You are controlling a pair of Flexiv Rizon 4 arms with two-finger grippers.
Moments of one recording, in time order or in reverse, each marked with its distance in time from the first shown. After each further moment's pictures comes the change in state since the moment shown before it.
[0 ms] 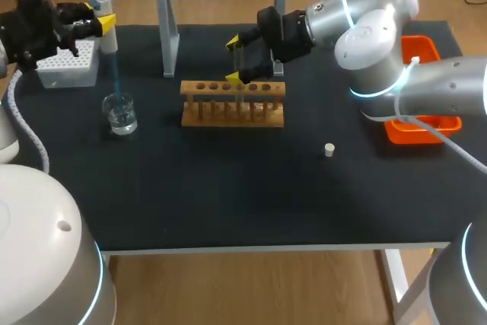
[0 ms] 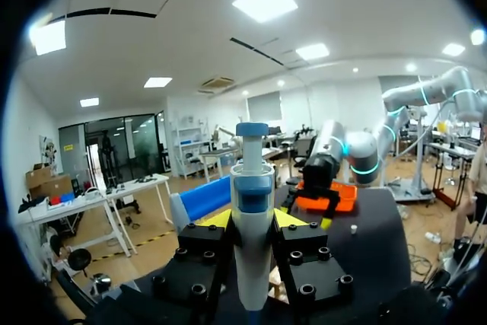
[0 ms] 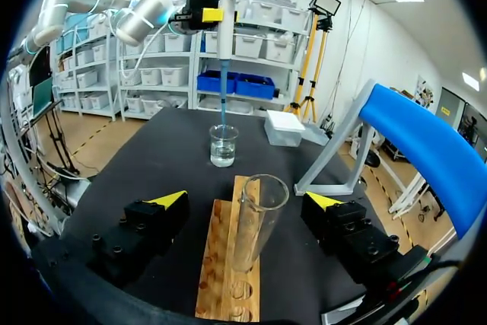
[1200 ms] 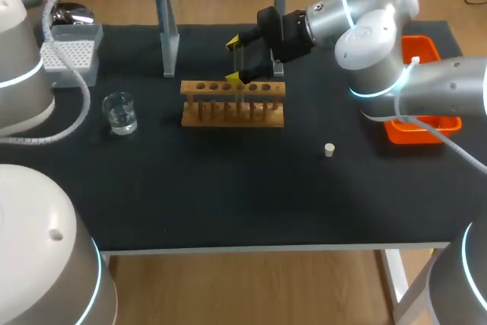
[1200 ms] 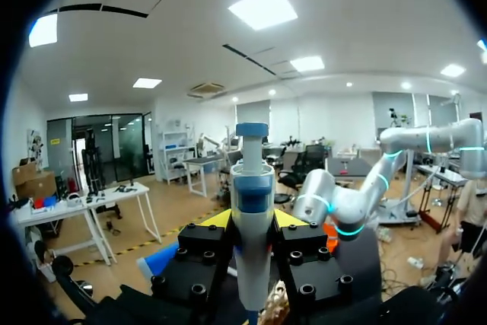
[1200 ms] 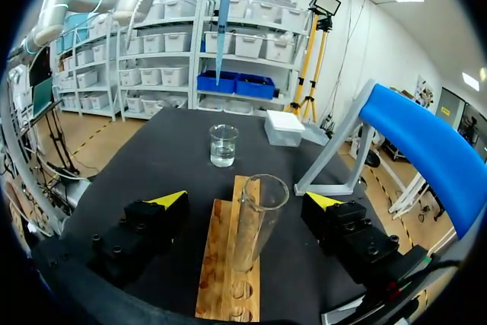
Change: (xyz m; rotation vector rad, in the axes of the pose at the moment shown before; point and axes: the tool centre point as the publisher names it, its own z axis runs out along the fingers) left arm 0.044 -0.142 0.074 0.040 0.097 -0.063; right arm 0.000 0.000 0.000 0.000 0.000 0.000
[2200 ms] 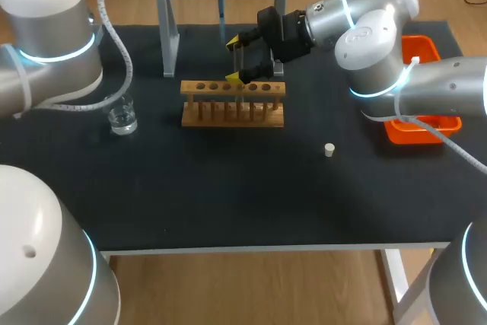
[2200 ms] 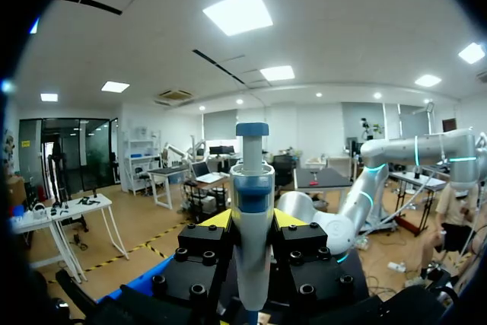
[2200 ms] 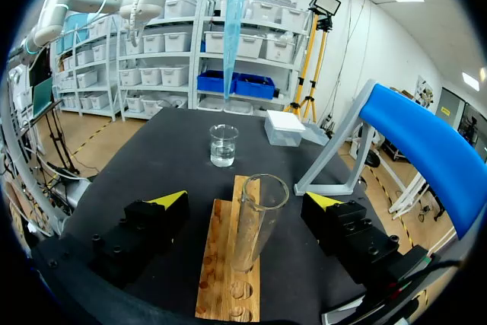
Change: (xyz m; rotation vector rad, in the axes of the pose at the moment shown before) left arm 0.035 -0.022 0.094 0.053 0.196 -0.011; right arm 0.000 0.000 0.000 0.000 0.000 0.000
